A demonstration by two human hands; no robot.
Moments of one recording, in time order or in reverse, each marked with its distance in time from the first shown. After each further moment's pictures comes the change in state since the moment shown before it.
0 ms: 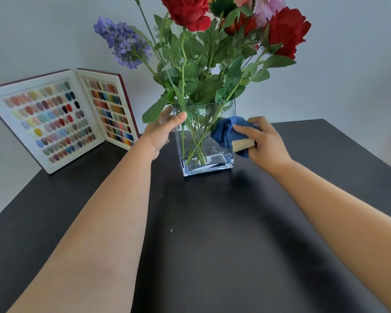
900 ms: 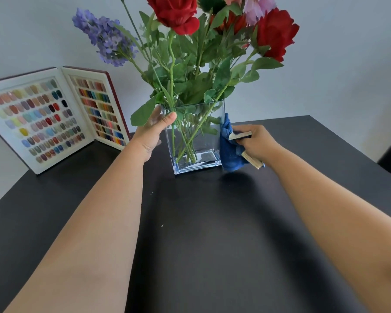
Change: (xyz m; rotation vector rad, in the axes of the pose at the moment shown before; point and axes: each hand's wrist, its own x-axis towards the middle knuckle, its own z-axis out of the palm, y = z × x) left_hand -0.003 -0.009 0.007 -0.086 -0.032 0.017; right_hand 0.009 0.007 -0.011 0.473 -0.286 0.596
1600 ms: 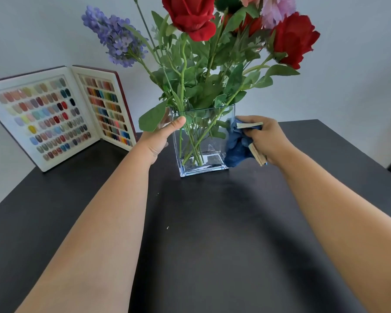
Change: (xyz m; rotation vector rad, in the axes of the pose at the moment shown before) left_hand -0.008 0.002 0.000 0.034 -0.022 0.027; right_hand 0.010 -0.012 0.000 0.280 0.053 -0.066
